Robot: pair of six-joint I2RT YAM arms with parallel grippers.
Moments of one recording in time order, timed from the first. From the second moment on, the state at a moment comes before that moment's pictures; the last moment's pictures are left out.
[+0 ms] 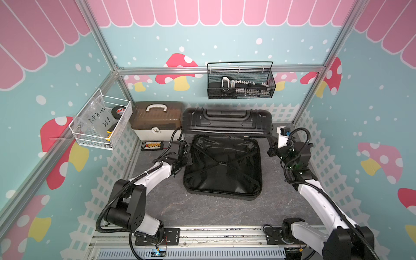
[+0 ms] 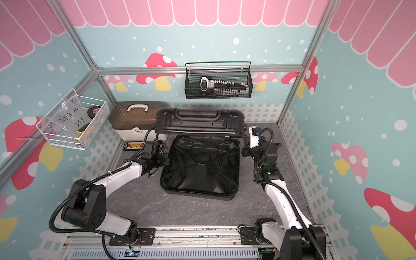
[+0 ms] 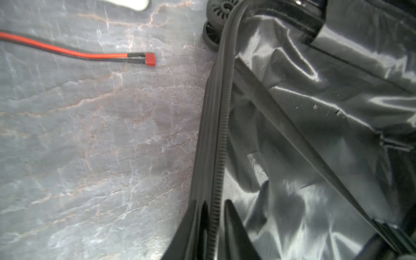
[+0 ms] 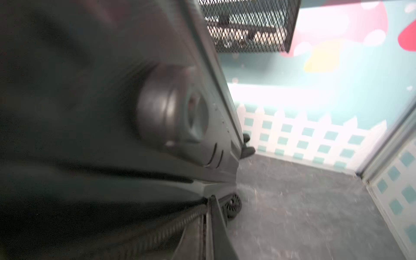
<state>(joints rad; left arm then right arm) -0.28 1.49 0.88 -0.22 0.06 -0.45 0.07 1.03 0.68 0.24 -0.26 0.01</state>
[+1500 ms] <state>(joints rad) -0.49 1.00 1.02 -0.78 -0.26 -0.66 0.06 0.75 0.39 -0.28 0.02 0.25</state>
